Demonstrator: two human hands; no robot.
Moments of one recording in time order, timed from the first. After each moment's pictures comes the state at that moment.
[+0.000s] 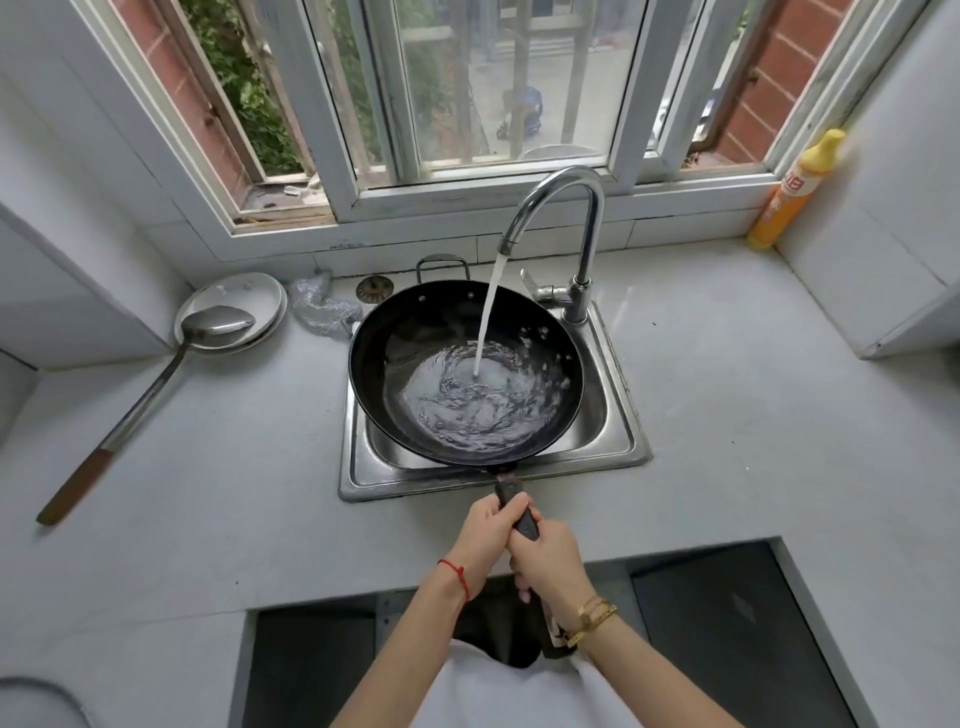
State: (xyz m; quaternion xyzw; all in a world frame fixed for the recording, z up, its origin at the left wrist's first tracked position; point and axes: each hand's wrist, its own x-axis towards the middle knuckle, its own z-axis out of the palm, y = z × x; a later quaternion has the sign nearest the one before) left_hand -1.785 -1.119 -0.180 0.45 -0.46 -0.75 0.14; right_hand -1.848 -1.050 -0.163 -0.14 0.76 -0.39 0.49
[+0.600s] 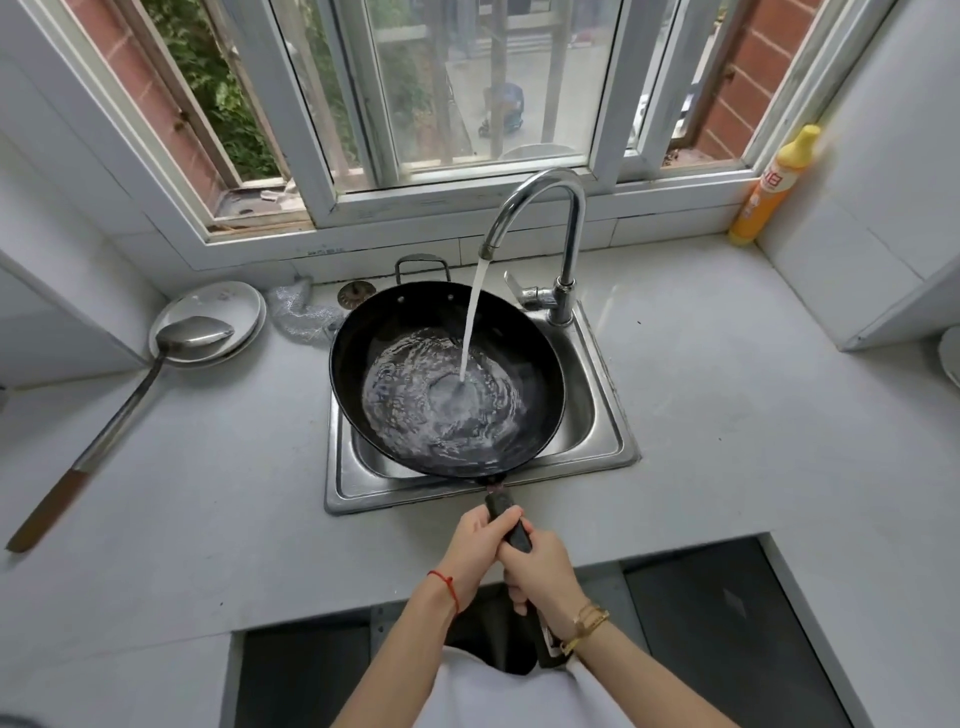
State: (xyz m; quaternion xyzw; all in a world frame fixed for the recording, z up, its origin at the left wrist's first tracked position) left_hand -1.785 -1.122 -0.188 0.46 -0.45 -0.76 0.11; right_hand -1.854 -1.048 -0.173 -0.14 0.74 -0.40 0.52
